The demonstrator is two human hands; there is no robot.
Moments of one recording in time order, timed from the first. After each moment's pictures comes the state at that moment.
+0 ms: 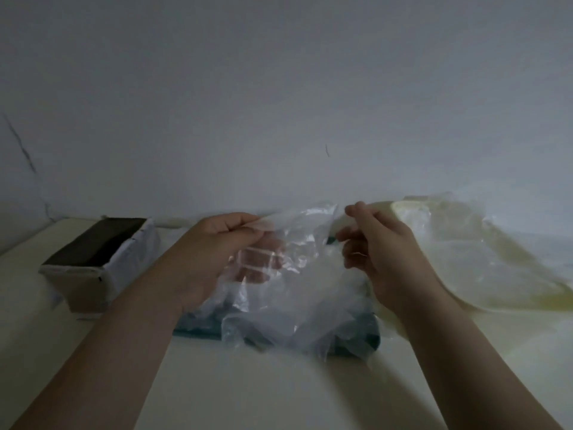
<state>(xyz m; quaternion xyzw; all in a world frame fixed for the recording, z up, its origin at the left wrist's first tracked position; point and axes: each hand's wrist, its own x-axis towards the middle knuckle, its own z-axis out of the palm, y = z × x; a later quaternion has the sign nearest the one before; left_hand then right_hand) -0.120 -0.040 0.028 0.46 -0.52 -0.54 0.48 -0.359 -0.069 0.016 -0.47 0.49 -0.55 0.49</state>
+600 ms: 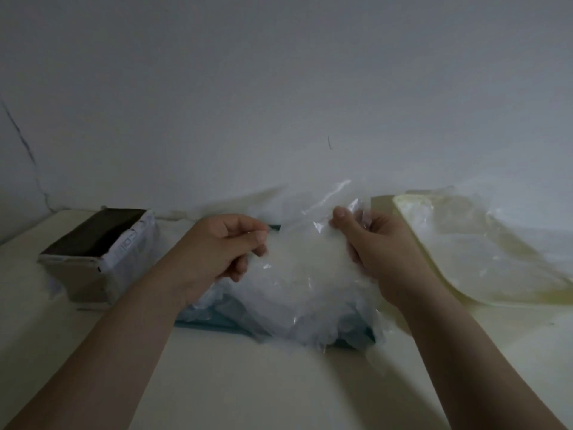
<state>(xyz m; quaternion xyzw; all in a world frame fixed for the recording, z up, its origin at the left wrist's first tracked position) -0.113 -0.057 -0.002 0.51 -0.53 -0.46 0.49 -0.358 -0.065 0.012 -0.56 0.53 -0.51 0.38</state>
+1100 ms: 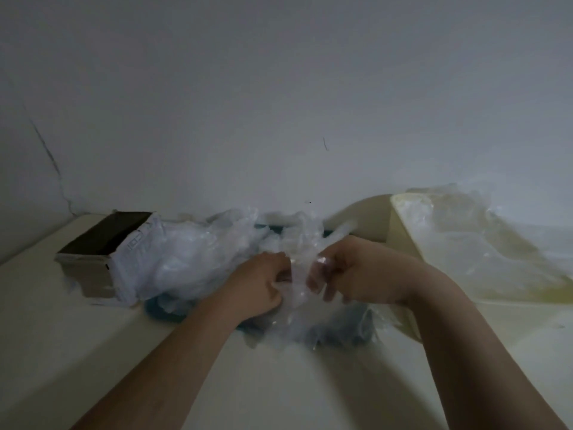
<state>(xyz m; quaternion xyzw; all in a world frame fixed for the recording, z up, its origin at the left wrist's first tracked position) -0.157 -0.085 -0.071 0.57 -0.79 -0.15 0.19 -0.374 -0.056 0.030 -0.81 0.48 -0.09 0.32</state>
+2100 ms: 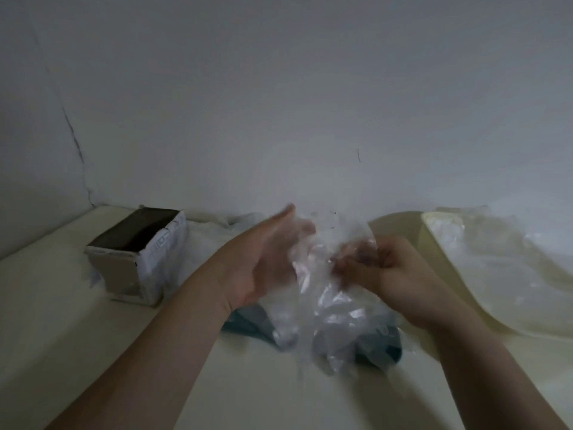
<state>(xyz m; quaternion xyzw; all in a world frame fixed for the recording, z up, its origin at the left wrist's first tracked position) -0.134 -0.049 0.016 0.37 -0.36 -0.71 0.48 -0.351 -0.045 0.030 -0.74 0.40 -0.38 0.38</state>
